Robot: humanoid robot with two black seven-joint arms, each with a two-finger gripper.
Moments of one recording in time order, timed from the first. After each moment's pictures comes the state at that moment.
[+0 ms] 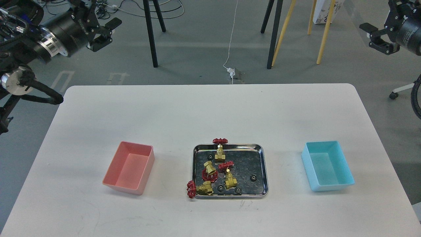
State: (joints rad) left arm -0.95 0.67 -0.67 -0.95 0.42 -0.46 -0.31; right arm 0.97 -0.89 0.64 1.09 -0.27 0.24 -0.06
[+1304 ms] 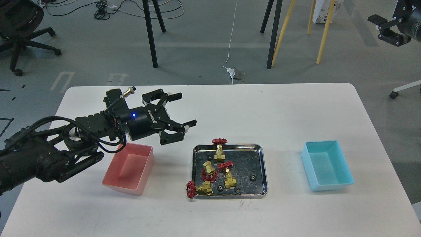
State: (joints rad) left arm -0.77 0.44 -0.21 -0.96 2.14 0.48 -0.49; right arm 1.03 -0.91 0.63 1.08 -0.35 0.24 -0.10
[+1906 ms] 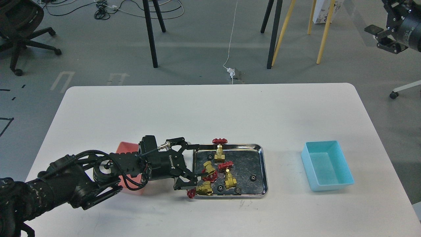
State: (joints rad) left arm -0.70 0.23 -0.07 -0.76 2.18 0.49 -0.49; right arm 1.08 -0.90 0.51 1.08 -0.41 0.24 -0.12
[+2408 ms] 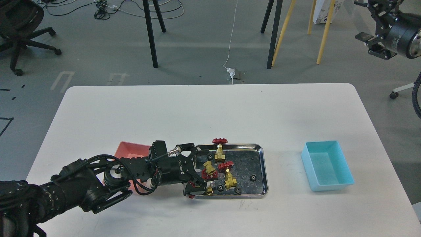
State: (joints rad) left arm -0.69 0.19 -0.07 -0.75 2.18 0.49 -0.49; right arm 1.07 -0.87 0.49 1.08 -0.44 0.24 -0.11
